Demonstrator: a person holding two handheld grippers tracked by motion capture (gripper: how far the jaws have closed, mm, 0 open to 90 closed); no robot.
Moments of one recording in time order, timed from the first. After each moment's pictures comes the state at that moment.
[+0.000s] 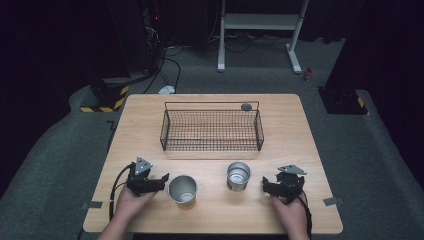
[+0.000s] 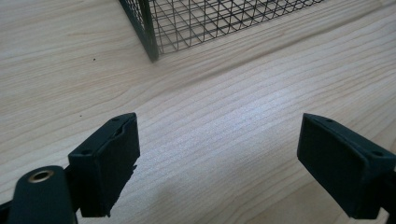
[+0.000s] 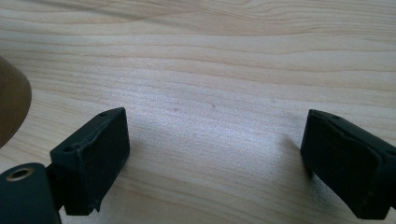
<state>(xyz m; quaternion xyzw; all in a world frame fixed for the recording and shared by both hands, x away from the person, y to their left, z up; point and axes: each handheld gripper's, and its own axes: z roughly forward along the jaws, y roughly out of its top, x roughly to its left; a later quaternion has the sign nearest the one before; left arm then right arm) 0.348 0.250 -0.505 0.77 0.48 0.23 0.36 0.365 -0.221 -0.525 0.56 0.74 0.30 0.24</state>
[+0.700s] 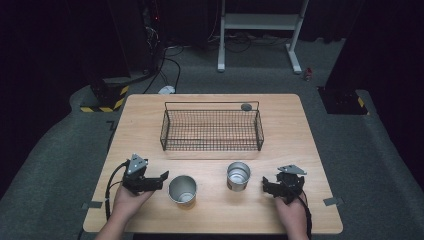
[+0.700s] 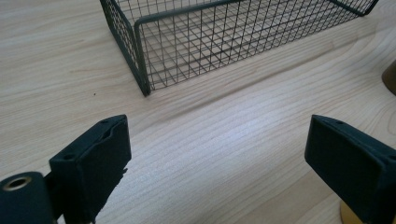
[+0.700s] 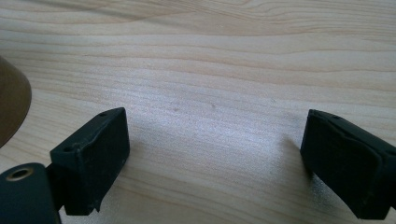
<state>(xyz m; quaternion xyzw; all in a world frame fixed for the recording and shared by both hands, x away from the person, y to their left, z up) 0.338 0.253 -0.476 0.75 0.46 0.23 0.41 0.365 -0.221 -0.525 0.56 0.74 0.30 0.24</state>
